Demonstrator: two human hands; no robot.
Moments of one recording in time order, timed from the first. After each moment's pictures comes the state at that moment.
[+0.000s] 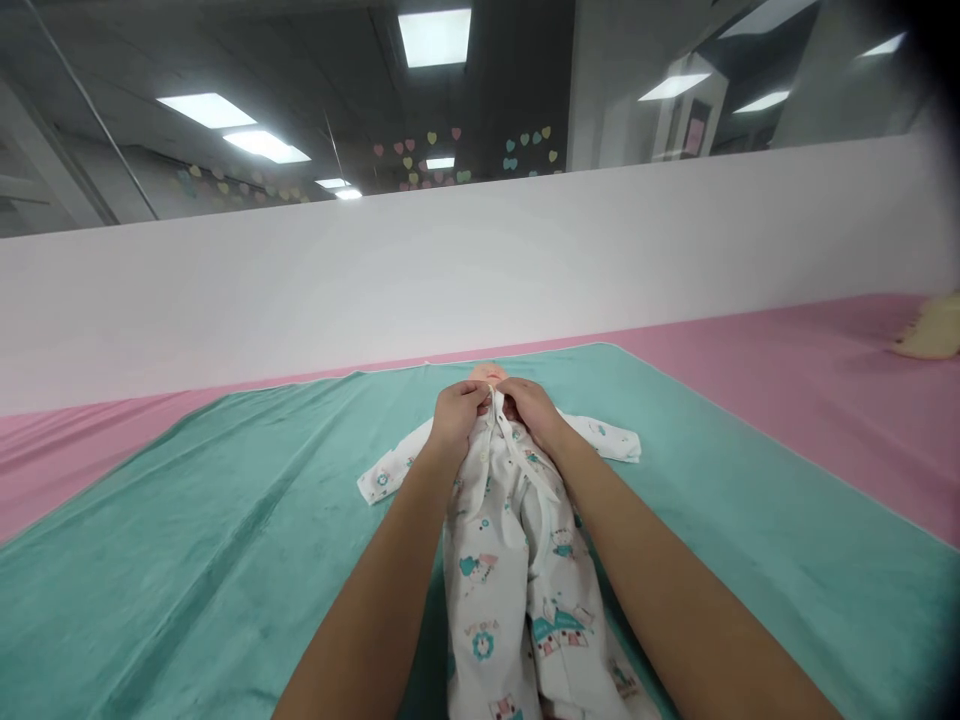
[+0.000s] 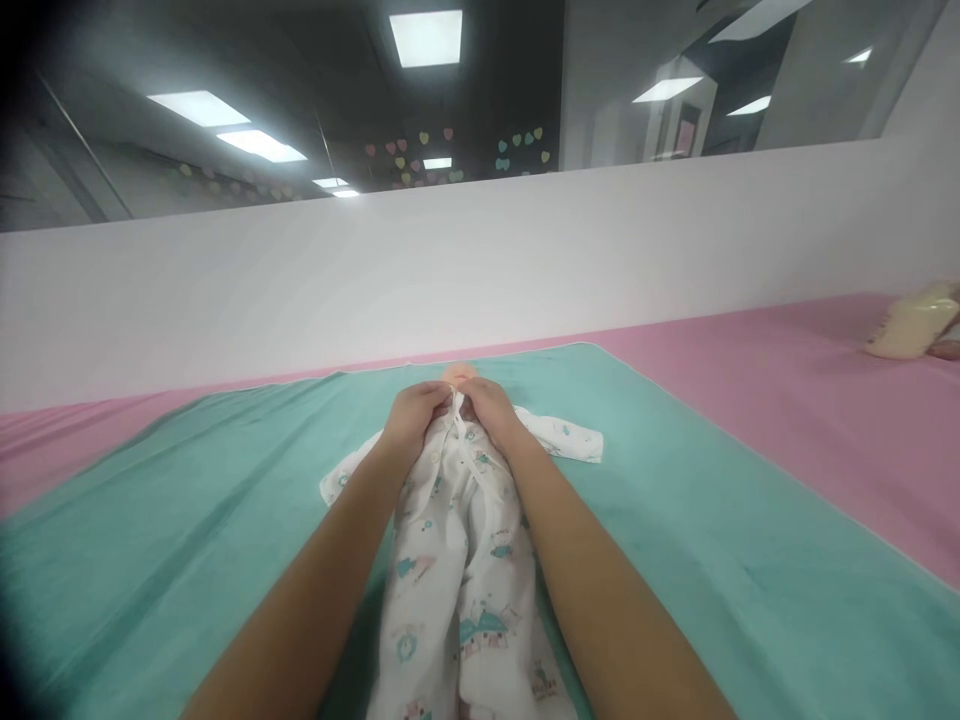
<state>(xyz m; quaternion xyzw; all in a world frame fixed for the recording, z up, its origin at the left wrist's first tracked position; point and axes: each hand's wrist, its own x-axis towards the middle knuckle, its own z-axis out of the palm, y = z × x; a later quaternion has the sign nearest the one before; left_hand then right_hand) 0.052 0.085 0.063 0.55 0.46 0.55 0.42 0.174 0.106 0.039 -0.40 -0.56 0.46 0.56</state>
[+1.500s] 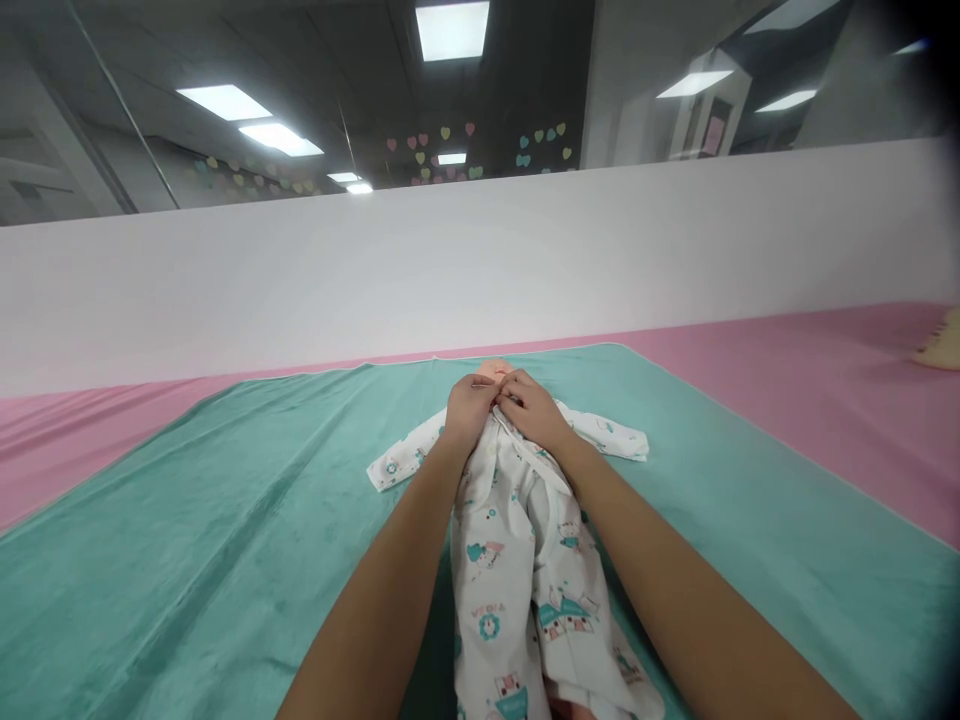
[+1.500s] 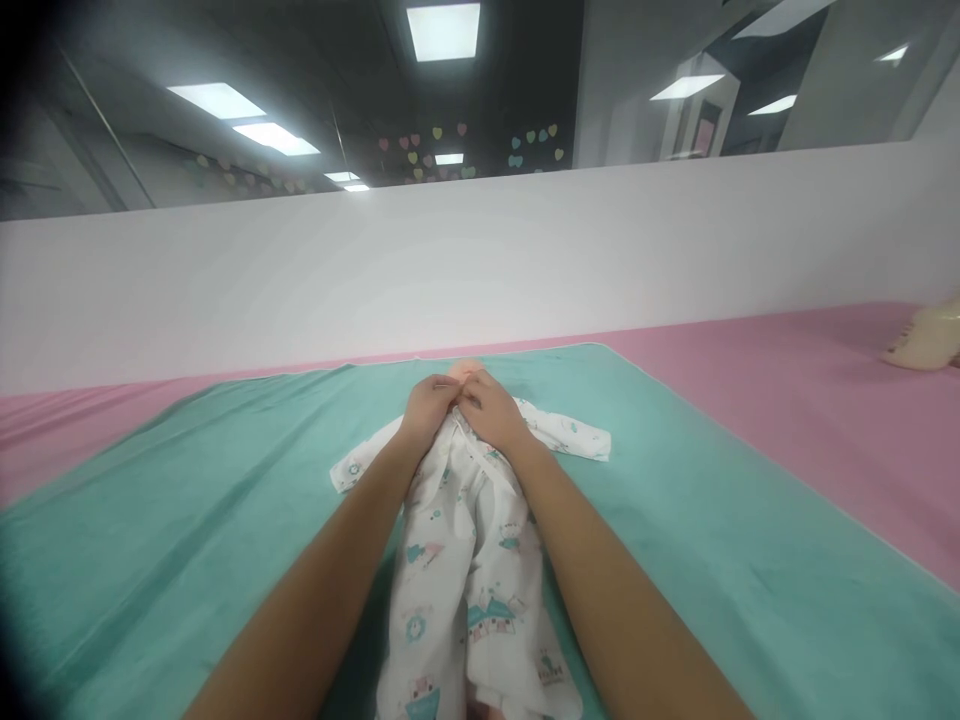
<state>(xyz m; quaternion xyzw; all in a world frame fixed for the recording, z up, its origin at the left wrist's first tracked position) 0.053 0.079 0.068 0.56 0.53 0.53 0.36 0.178 0.096 0.035 -0.36 -0.78 0.11 0.49</state>
